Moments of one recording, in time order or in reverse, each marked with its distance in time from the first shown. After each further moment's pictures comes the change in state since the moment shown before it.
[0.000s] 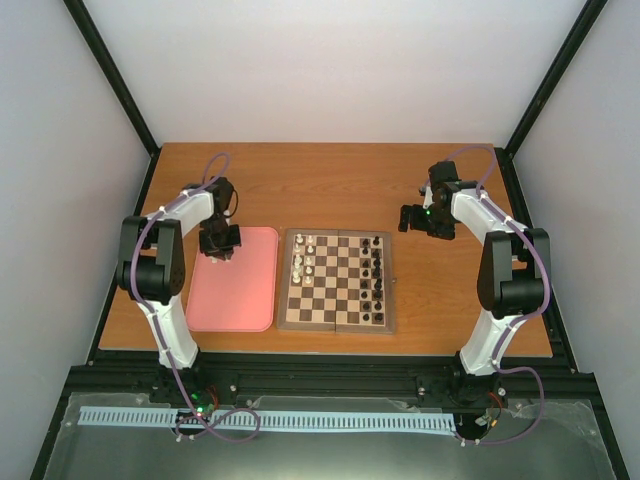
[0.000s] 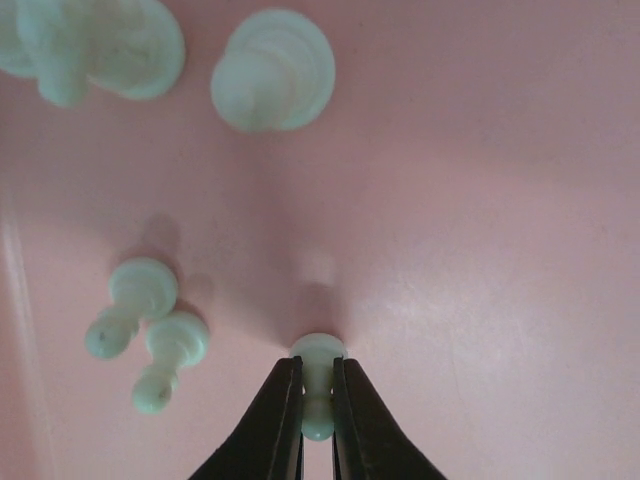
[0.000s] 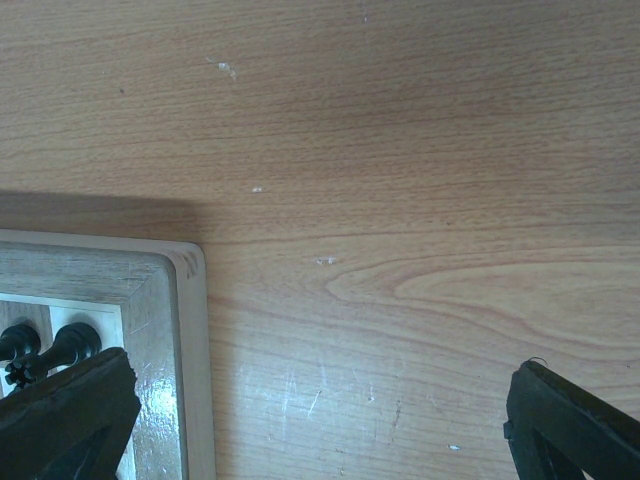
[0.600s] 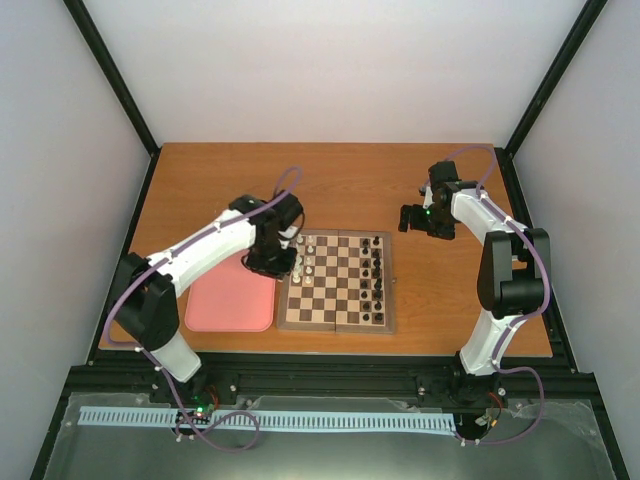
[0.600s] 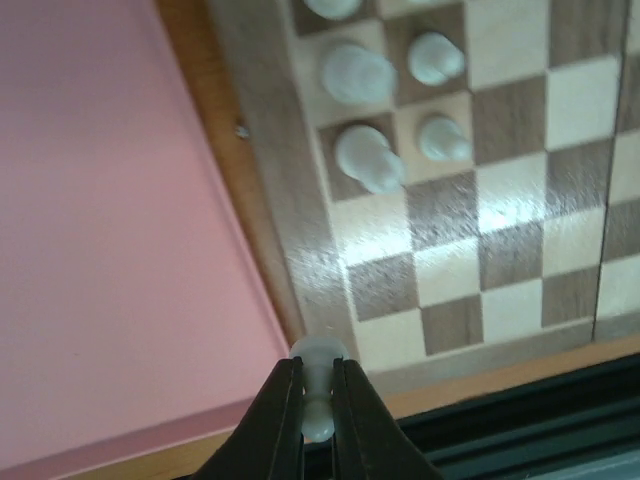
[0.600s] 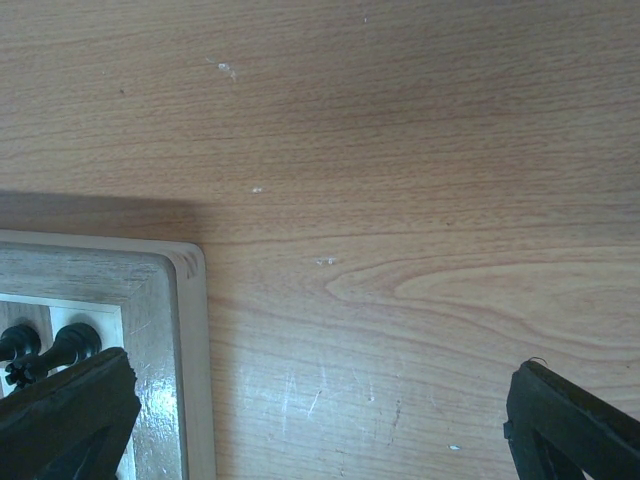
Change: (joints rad) left arm -0.493 -0.288 0.007 -0.207 0.105 -0.047; right arm 0.000 0.000 0.000 0.000 0.001 0.000
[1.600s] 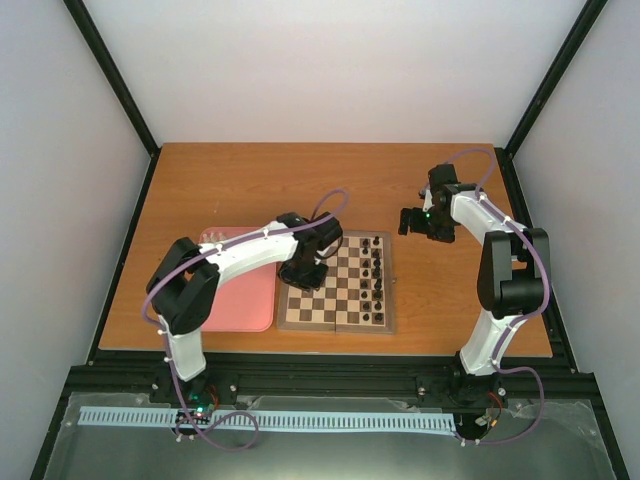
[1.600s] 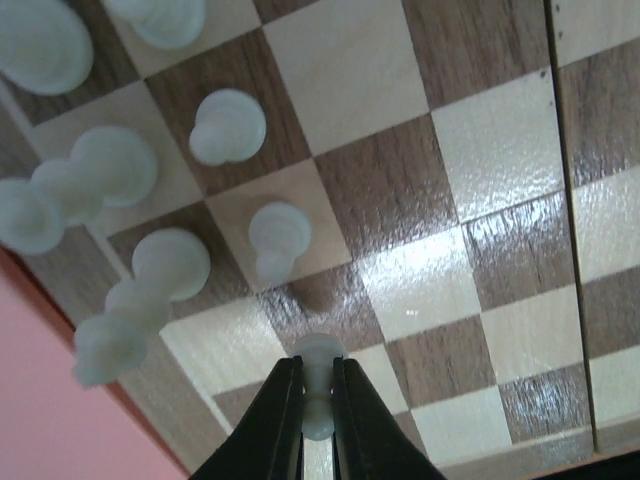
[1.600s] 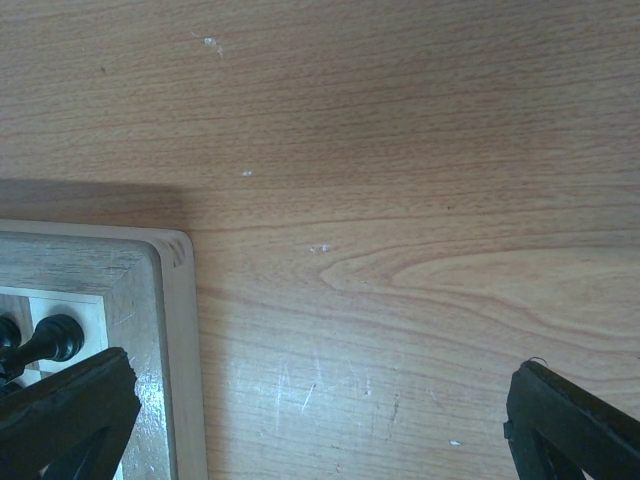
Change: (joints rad) left arm -0.231 0.193 0.028 0.137 -0.068 -0.047; right arm 0.000 0.000 -0.024 0.008 0.000 0.000
